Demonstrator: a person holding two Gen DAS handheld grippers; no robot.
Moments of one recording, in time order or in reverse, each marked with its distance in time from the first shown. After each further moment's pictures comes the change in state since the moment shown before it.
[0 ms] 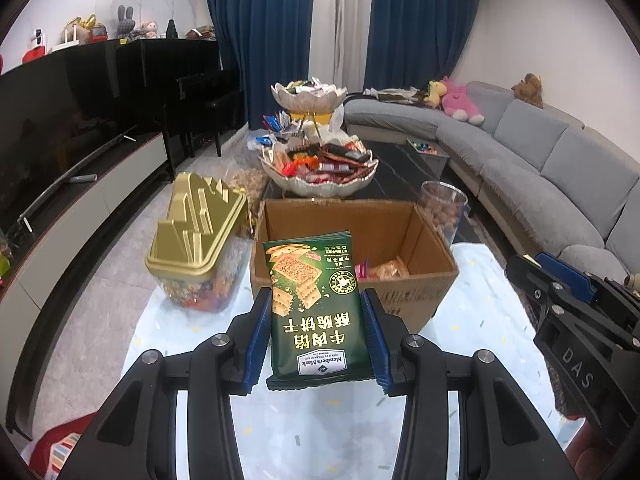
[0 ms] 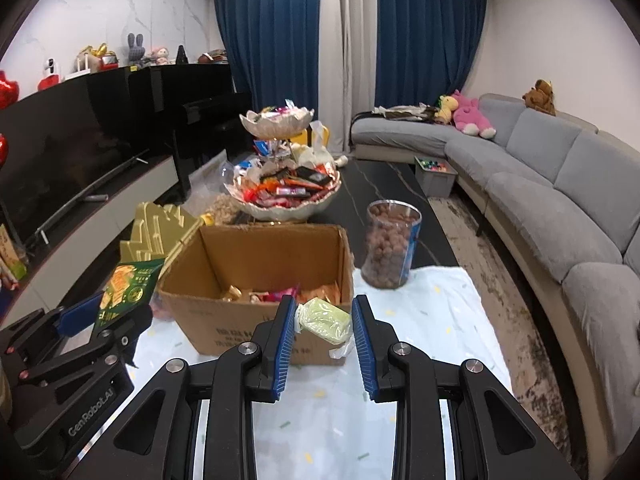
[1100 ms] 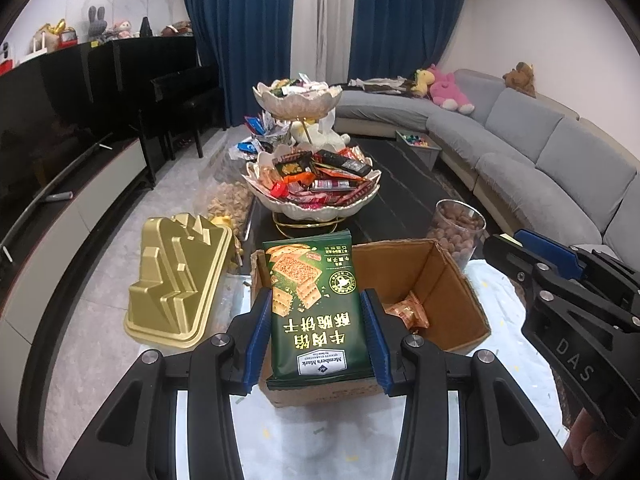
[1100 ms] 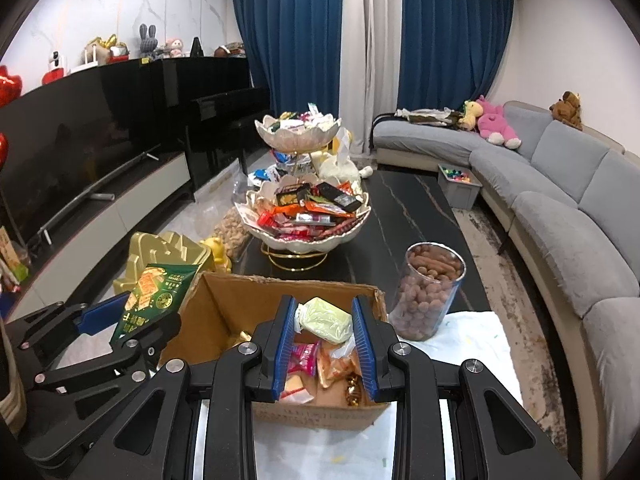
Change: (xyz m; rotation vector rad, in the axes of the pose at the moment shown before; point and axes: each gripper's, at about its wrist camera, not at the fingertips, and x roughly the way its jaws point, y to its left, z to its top) left arm 0.080 0.020 0.069 0.051 0.050 -0.055; right arm 0.079 0.026 0.070 -0.047 0.026 0.049
